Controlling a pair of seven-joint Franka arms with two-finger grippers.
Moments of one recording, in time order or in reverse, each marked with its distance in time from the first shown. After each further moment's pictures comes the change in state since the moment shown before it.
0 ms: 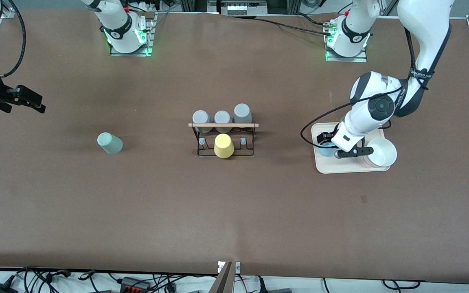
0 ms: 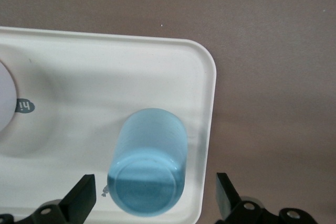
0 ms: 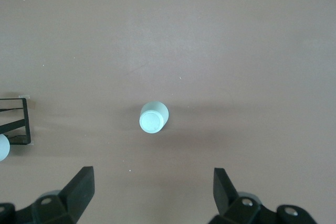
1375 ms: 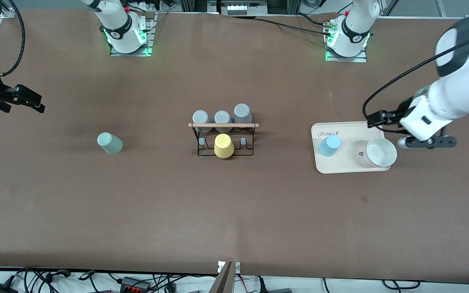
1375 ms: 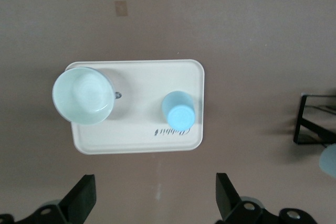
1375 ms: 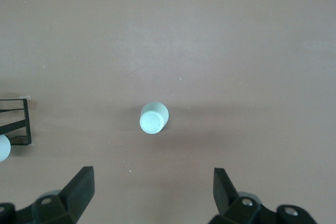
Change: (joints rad) left arm 0.055 -0.169 0.044 0.465 -0.155 -0.680 0.262; right arm 0.000 -0.003 0.000 0.002 0.000 0.000 0.000
